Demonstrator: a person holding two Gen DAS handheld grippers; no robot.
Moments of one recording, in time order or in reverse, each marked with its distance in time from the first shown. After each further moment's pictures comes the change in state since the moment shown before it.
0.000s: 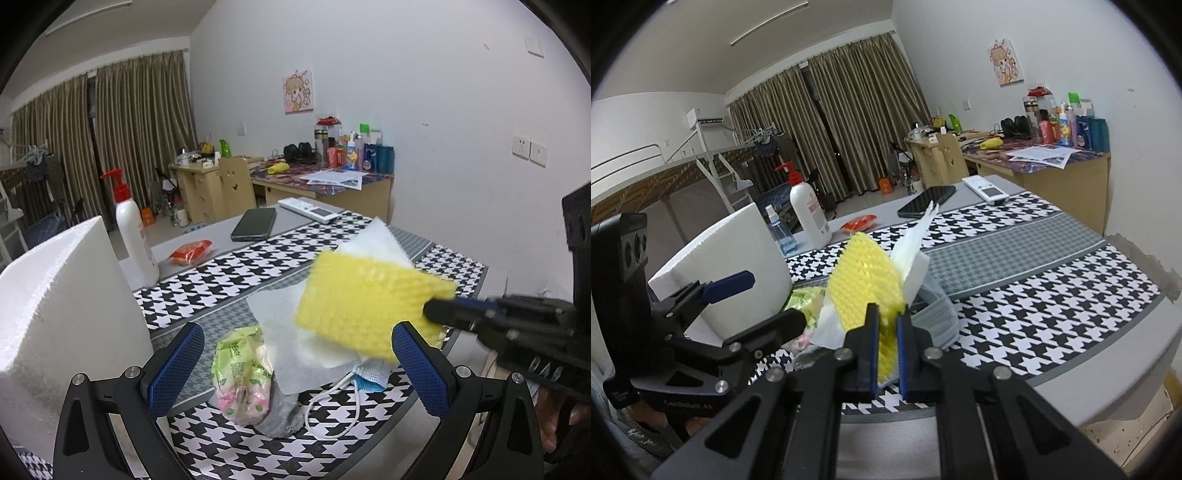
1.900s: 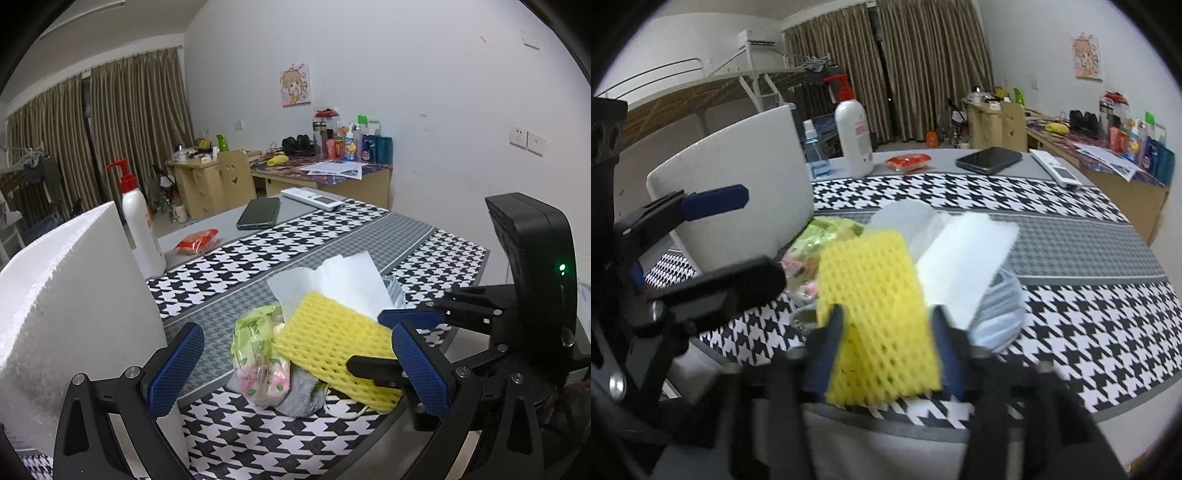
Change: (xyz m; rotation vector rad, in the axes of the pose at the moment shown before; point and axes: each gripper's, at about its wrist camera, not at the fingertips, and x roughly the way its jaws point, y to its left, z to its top) left arm -0.003 0.015 -0.014 0.024 0.038 -0.007; right arm 0.066 0.033 -0.014 -0.257 0.207 0.112
